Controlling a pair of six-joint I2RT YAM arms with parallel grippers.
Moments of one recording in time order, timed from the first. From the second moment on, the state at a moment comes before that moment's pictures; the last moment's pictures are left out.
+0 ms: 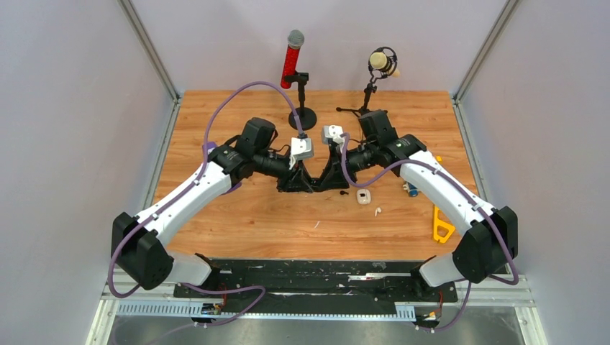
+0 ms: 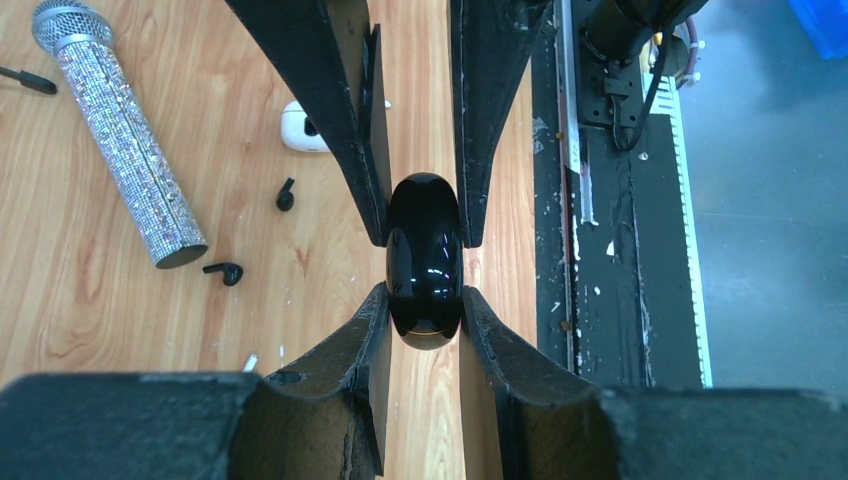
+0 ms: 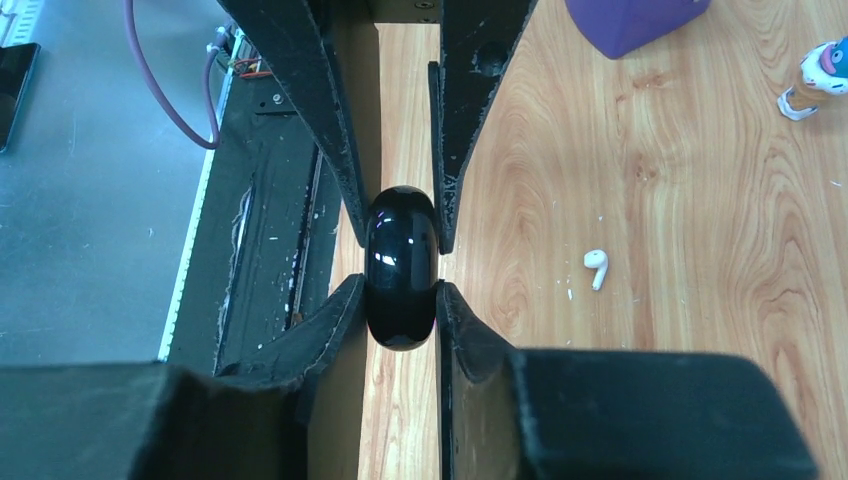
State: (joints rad) left arm -0.61 1.36 1.20 -0.54 0.89 0.43; right arm 0.52 1.45 1.30 -0.67 -1.05 -0.56
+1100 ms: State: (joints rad) left arm -0.48 1.30 1.20 -0.27 1.20 0.11; right arm 0.51 1.27 1.13 -0.07 -1.08 -0.07
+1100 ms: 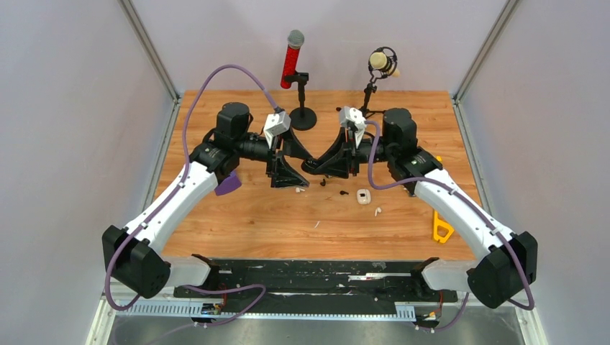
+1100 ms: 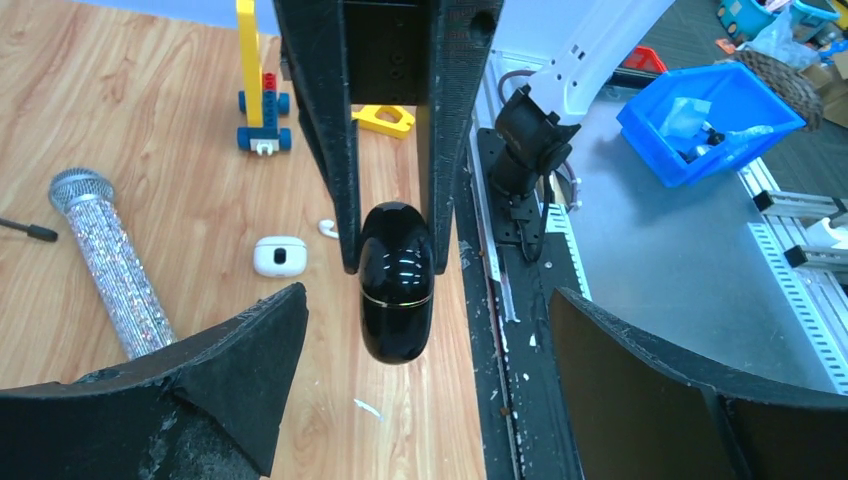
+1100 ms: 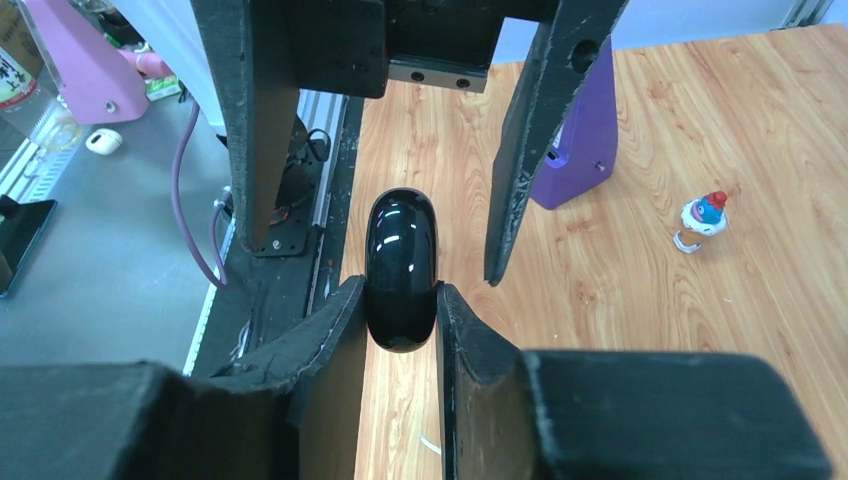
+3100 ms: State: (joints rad) left arm -0.50 1.33 1.20 -0.27 1.12 0.10; right arm 0.49 1.32 1.01 0.37 -1.10 0.31
